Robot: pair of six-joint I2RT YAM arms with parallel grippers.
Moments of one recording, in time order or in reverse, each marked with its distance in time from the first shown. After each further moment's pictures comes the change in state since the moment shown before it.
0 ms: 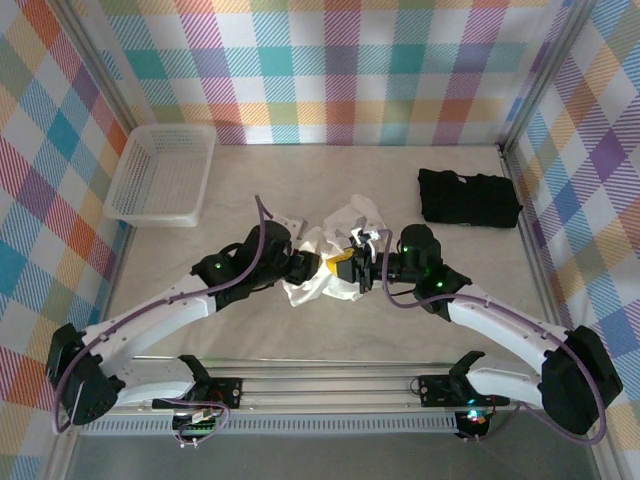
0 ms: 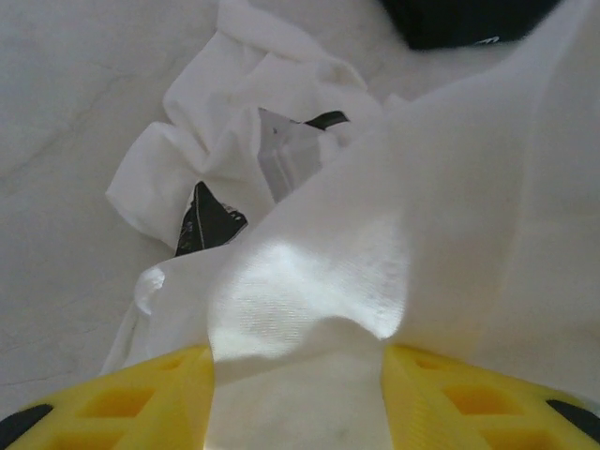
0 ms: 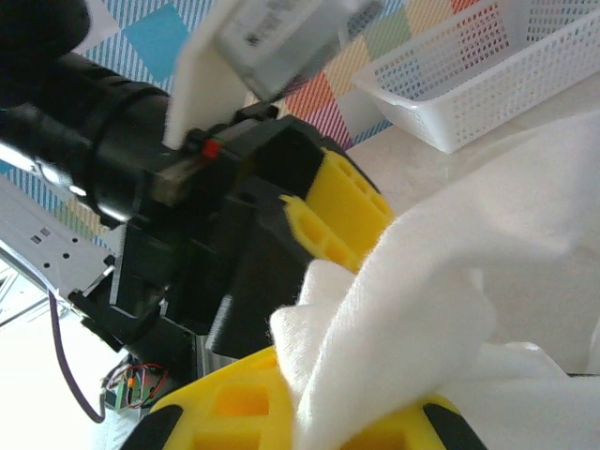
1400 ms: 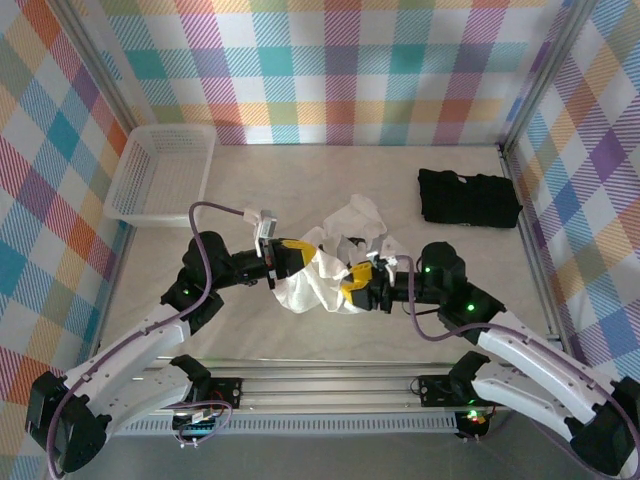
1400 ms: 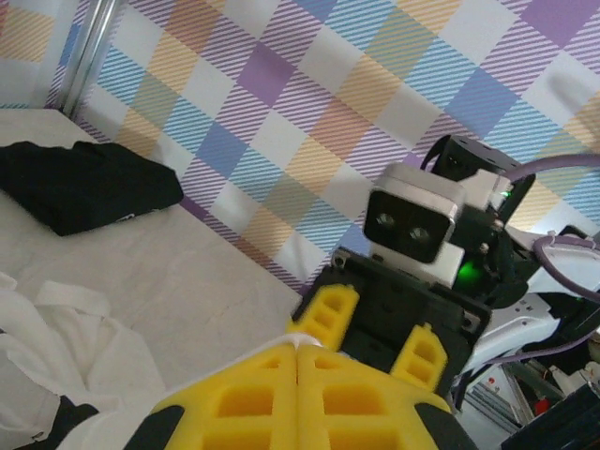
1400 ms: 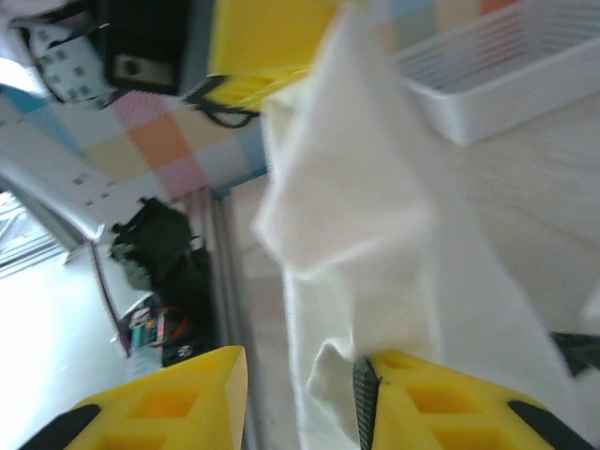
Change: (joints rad) left arm 0.212 -0.272 -0.320 0.780 0.771 -0.152; right arm 0.071 -0.283 -0.023 -0.304 0.035 -0.142
